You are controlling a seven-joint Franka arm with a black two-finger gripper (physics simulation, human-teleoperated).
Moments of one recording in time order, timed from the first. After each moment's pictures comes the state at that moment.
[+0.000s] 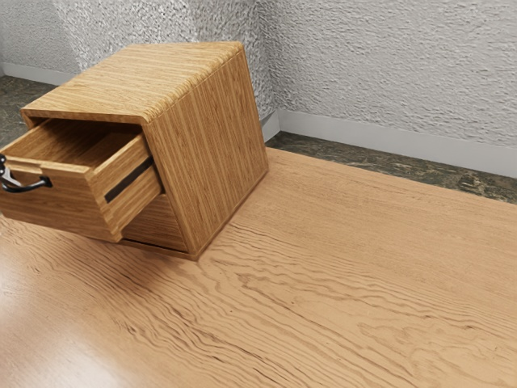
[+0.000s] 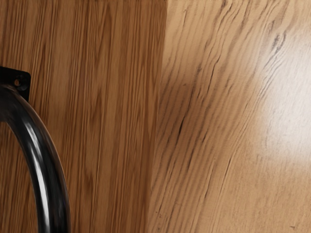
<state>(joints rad) -0.32 -0.84 0.75 -2.17 0.47 2.02 1.58</state>
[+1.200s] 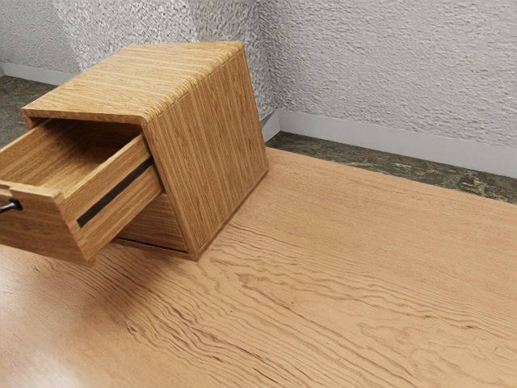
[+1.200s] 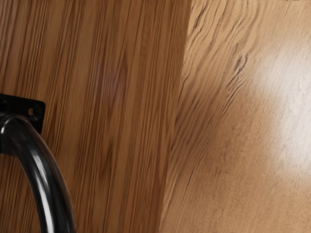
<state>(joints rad) -0.12 -0.98 0.65 -2.32 0.39 2.02 1.58</state>
